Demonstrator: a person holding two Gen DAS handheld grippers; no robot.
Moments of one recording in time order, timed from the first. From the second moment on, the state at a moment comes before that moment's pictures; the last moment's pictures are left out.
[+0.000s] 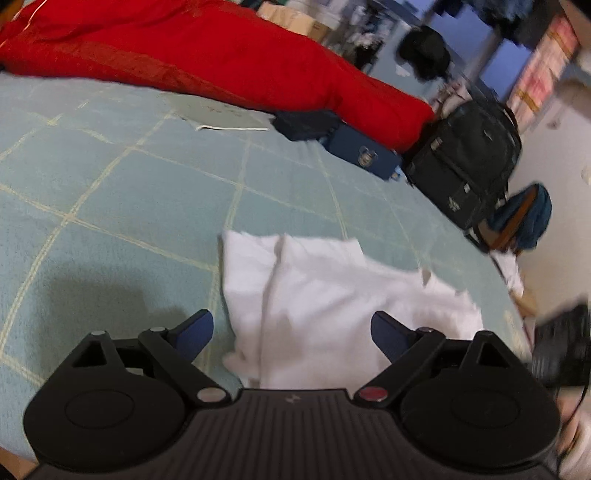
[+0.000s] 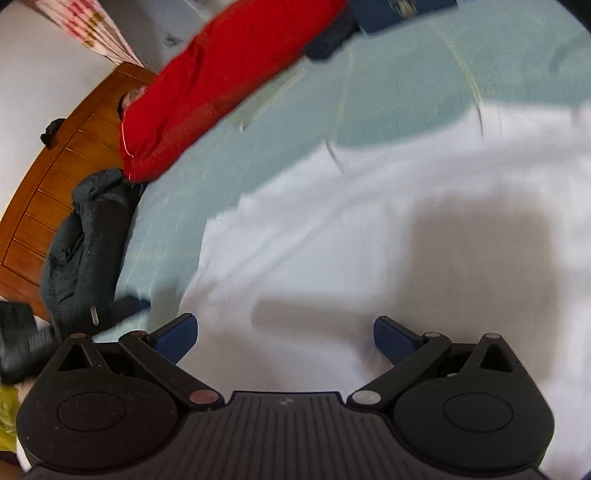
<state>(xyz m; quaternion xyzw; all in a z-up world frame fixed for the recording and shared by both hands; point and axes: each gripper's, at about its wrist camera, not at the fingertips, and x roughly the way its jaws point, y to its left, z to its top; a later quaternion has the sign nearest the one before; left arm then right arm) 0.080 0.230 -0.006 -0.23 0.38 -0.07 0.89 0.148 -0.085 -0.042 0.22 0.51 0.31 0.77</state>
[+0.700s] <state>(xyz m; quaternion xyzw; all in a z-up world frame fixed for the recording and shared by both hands) 0.093 0.234 -0.047 -0.28 0.42 -0.08 0.86 0.118 0.025 -0.046 -0.14 0.39 0.32 0.85</state>
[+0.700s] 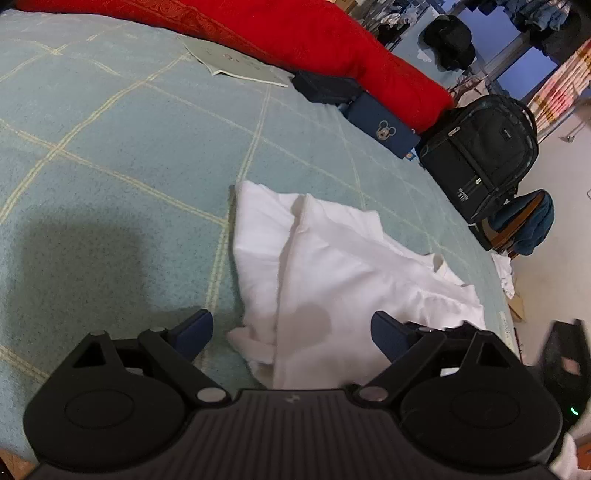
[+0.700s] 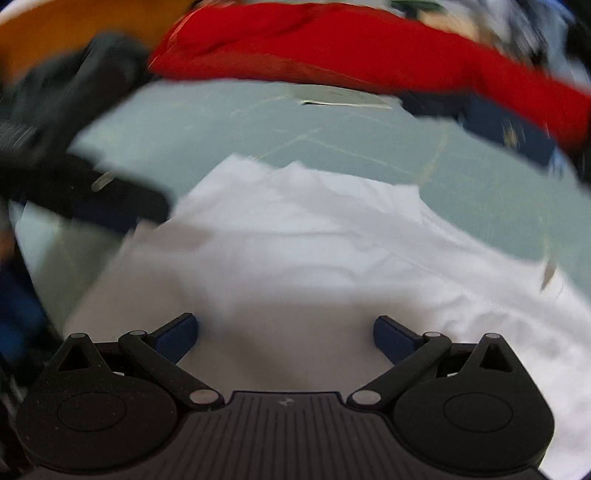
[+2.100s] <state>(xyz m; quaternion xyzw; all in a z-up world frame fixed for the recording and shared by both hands) 0.142 0.248 -0.084 -0.32 0.48 -0.24 0.78 0.138 -0.072 -0.027 0.06 0.42 0.33 0.85</state>
